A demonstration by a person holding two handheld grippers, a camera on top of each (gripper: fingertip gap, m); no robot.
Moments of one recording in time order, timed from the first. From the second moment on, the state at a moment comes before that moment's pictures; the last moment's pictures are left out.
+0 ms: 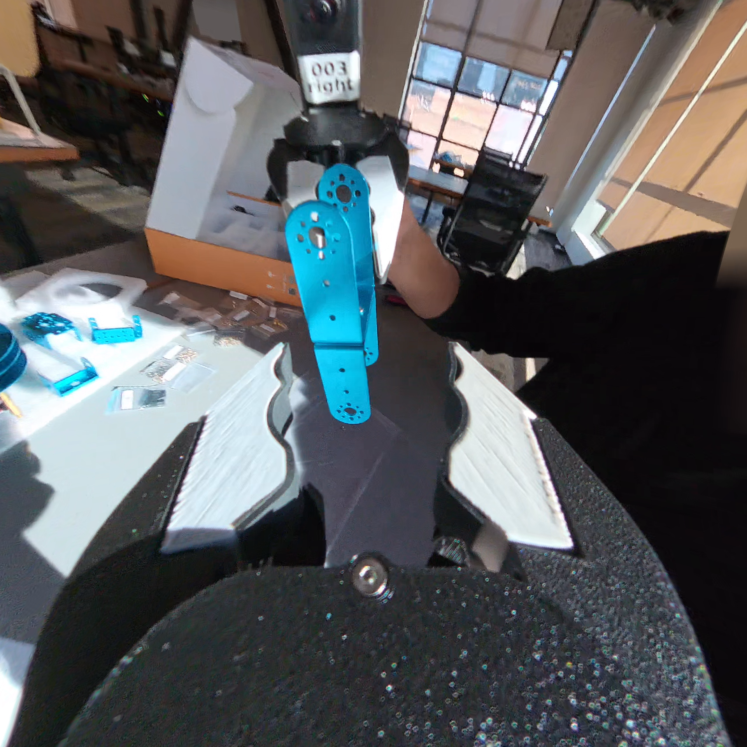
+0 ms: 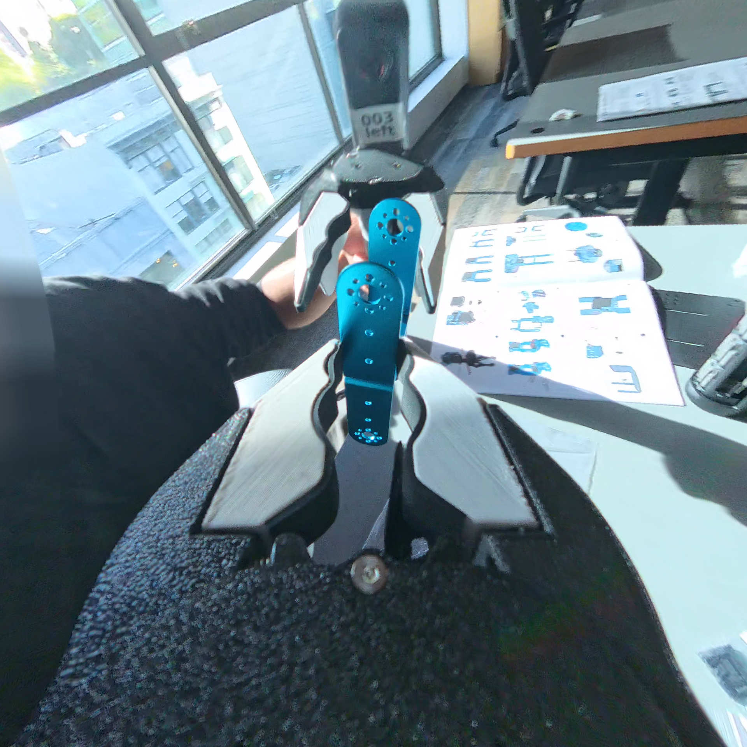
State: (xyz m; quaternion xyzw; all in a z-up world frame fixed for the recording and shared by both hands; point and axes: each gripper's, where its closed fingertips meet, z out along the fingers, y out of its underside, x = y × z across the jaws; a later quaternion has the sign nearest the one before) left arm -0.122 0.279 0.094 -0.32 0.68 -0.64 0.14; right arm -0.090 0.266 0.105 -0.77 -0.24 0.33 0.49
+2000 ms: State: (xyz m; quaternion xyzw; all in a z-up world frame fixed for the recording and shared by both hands) left arm -0.162 0.228 0.069 -0.47 0.86 -0.19 0.04; right arm -0.154 0.232 0.093 -0.72 -0.40 0.37 0.42
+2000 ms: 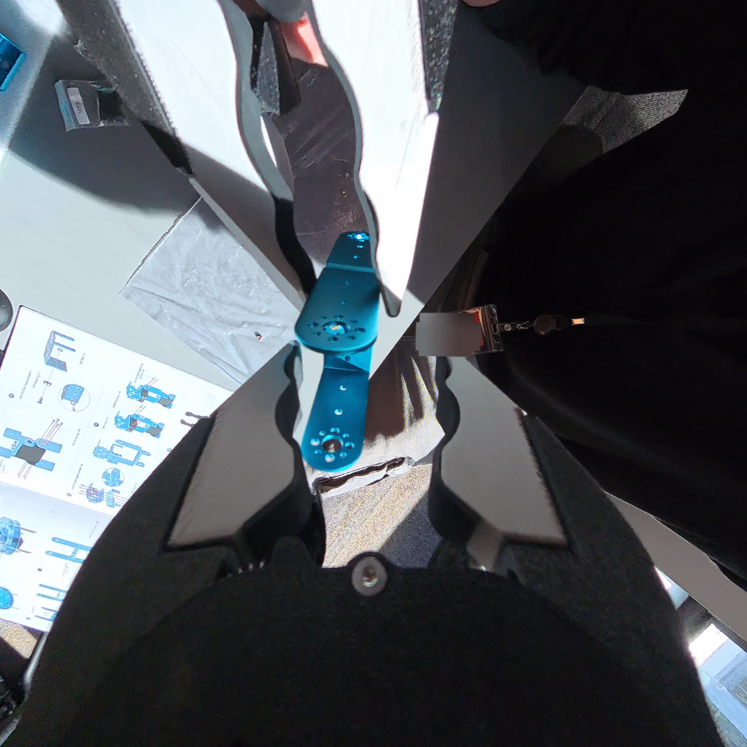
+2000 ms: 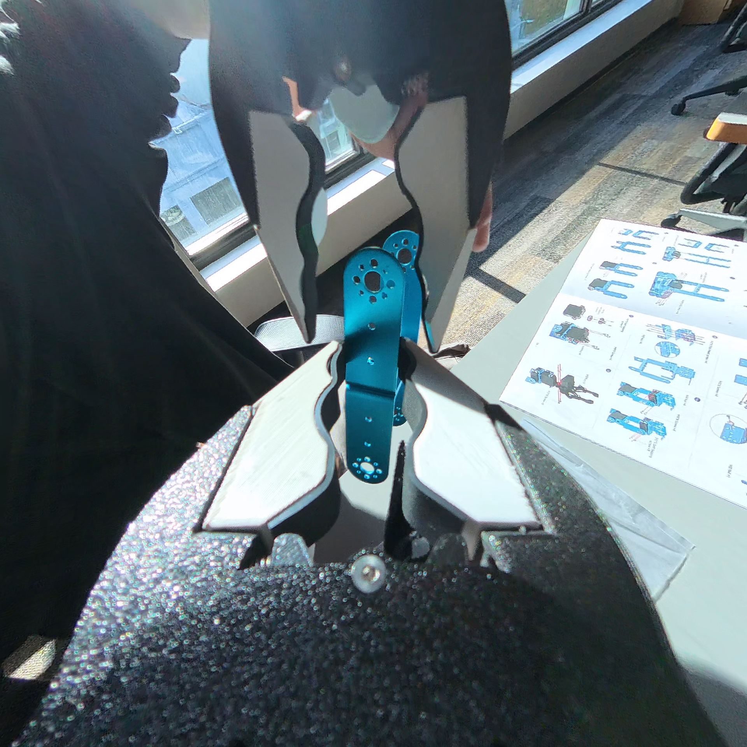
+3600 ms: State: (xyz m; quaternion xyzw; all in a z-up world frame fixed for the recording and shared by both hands) left arm -0.114 0.298 0.140 -0.43 0.86 -0.27 -0.03; right arm -0.023 0.370 0.027 -0.60 -0.31 0.21 0.71
